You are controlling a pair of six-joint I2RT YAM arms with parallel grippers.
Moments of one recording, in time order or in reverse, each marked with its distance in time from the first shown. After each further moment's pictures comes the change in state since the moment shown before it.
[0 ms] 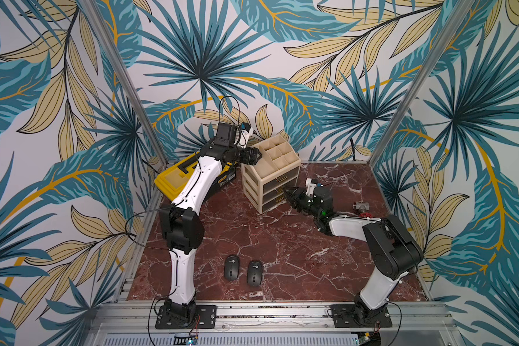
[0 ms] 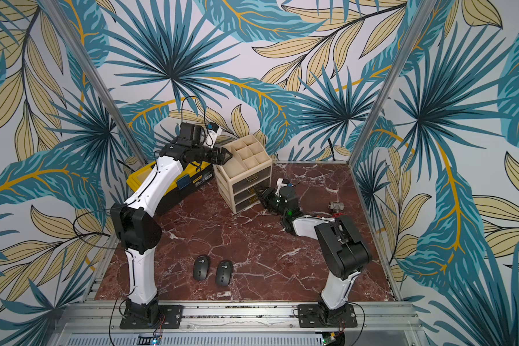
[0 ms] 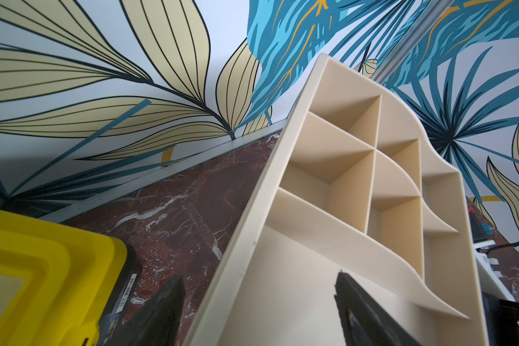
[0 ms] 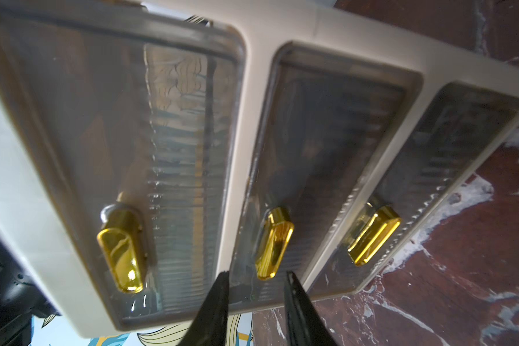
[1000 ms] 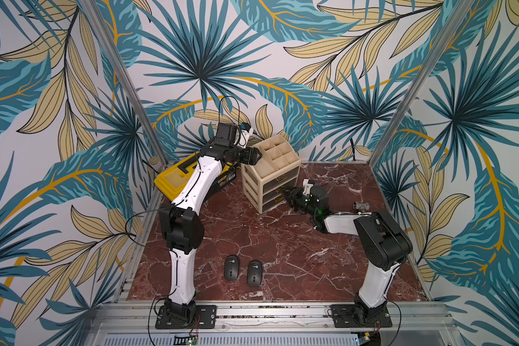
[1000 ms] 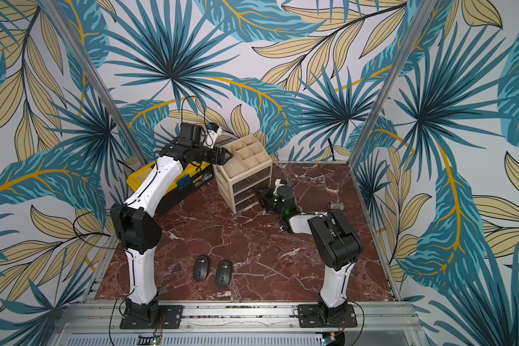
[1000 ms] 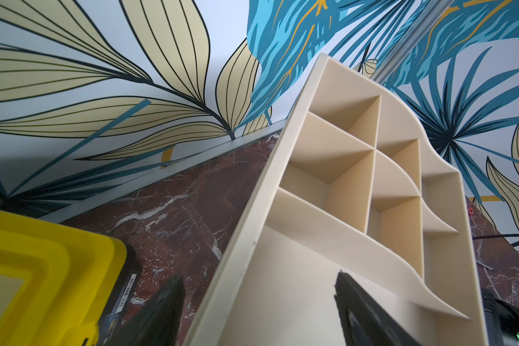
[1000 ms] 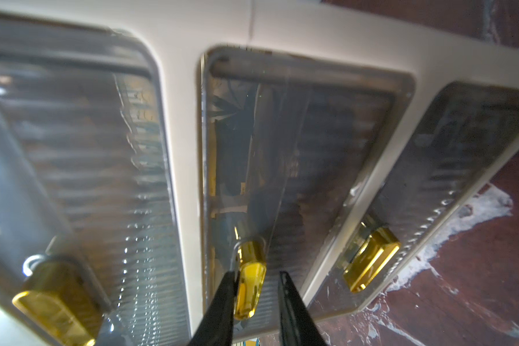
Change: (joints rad) left arm 0.000 0.000 0.000 0.000 0.002 0.000; right arm 0.000 0.098 0.050 0.068 -0.008 0.055
